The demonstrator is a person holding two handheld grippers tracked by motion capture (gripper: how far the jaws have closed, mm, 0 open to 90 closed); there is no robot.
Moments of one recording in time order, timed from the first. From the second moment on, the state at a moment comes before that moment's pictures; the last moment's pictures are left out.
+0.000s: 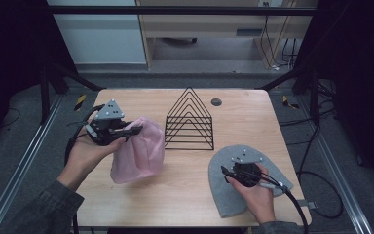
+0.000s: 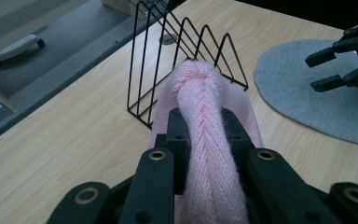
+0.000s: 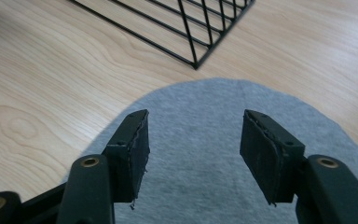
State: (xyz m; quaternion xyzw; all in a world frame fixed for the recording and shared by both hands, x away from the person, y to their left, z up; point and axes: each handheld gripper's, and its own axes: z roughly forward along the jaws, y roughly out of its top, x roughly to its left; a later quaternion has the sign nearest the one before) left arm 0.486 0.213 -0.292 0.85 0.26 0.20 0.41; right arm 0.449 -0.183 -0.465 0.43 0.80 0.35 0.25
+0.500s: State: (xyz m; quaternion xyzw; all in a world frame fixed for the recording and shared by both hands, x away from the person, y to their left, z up) left arm 0.487 0.201 -0.278 0.85 0.25 0.20 0.42; right arm 0.433 -0.139 -0.447 0.37 0.81 0.39 0.22
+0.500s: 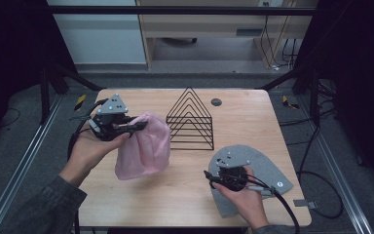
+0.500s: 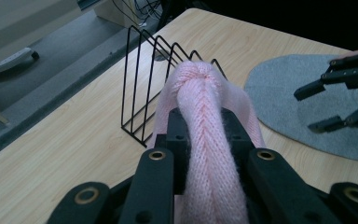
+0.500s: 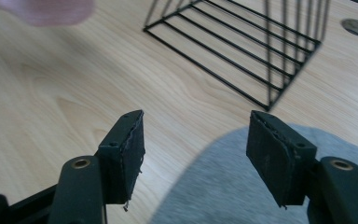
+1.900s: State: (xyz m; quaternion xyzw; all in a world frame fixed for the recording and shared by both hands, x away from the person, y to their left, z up) left arm 0.488 0.210 -0.260 0.84 0.26 0.18 0.45; right arm 0.467 -0.026 -0.388 0.29 0.83 0.45 0.13
